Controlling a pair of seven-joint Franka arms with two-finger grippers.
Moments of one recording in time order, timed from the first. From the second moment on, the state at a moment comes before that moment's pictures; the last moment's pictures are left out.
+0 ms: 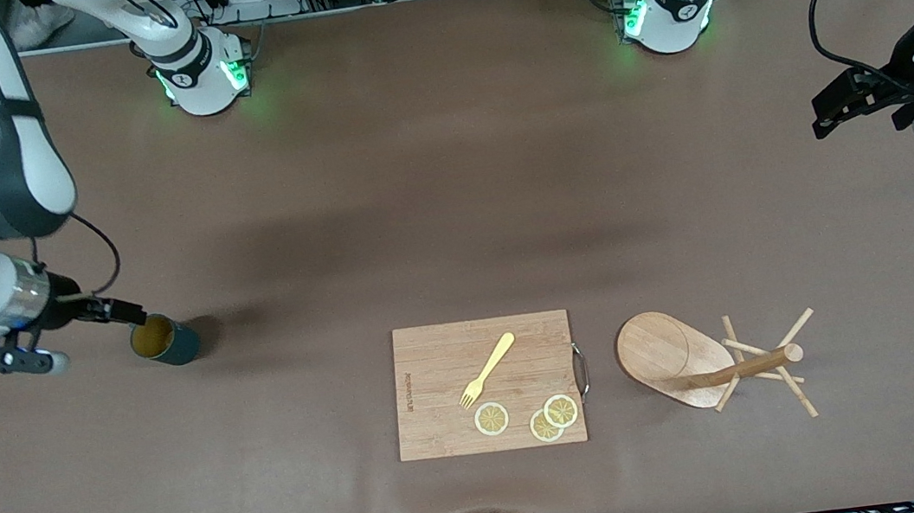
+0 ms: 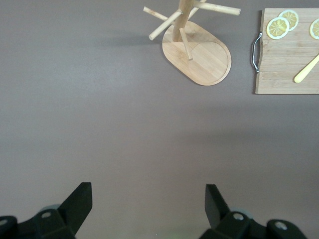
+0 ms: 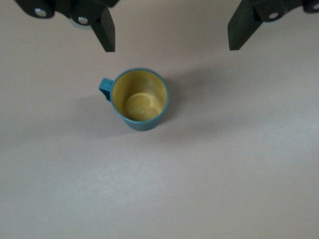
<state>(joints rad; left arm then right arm) -0.05 0.02 -0.04 -1.53 -0.01 1.55 -0.07 -0.03 0.27 -0.02 -1.84 0.06 2.03 0.17</state>
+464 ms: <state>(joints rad) -0.05 0.02 -0.04 -1.53 -0.01 1.55 -0.07 -0.04 0.43 -0.01 -1.84 0.07 2.16 0.40</state>
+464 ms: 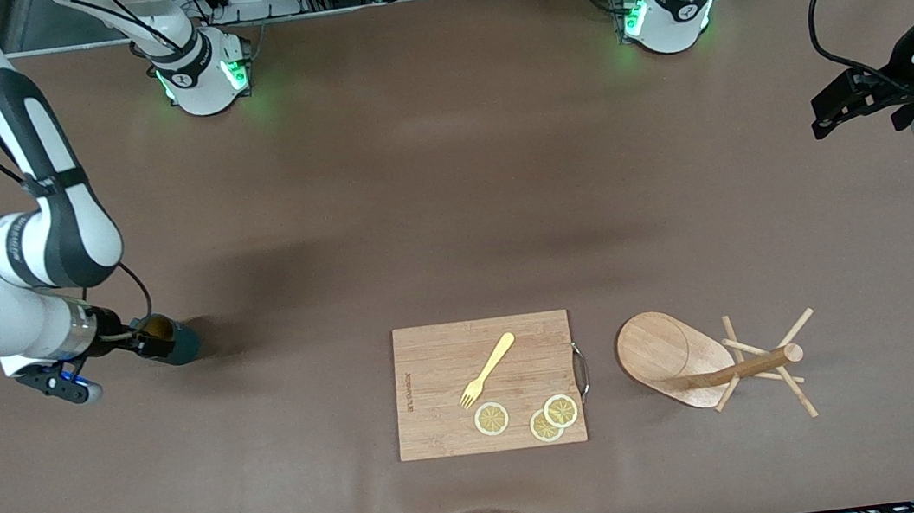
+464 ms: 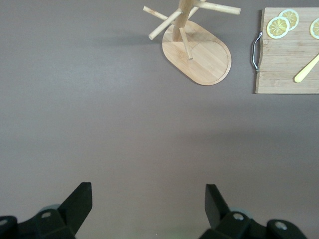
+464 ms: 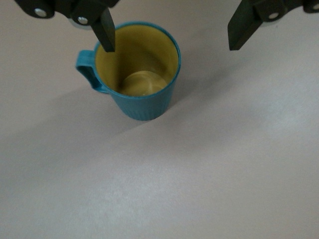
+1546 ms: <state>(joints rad) -0.05 0.02 -0.04 -1.53 -0.01 1.55 -0.07 -0.04 0.50 -0.02 -1.83 0.08 2.24 0.44</state>
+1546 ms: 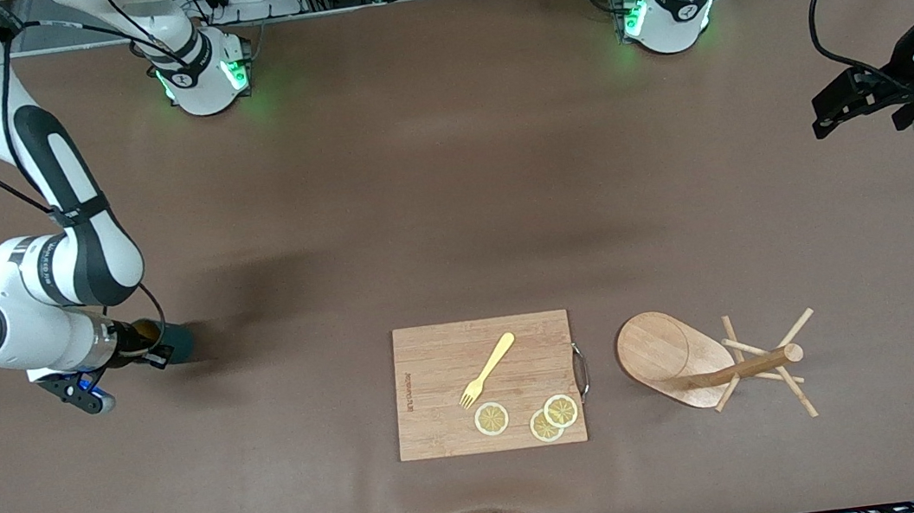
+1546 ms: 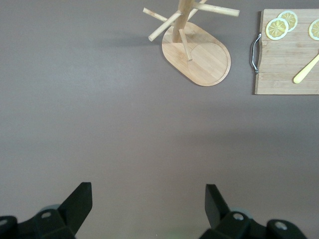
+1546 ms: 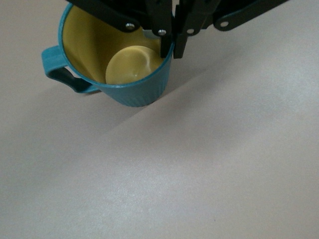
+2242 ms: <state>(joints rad) -0.05 0.02 -0.09 -1.53 -0.01 1.53 -0.08 0.14 0.46 0.05 -1.69 0.08 2.03 0.84</state>
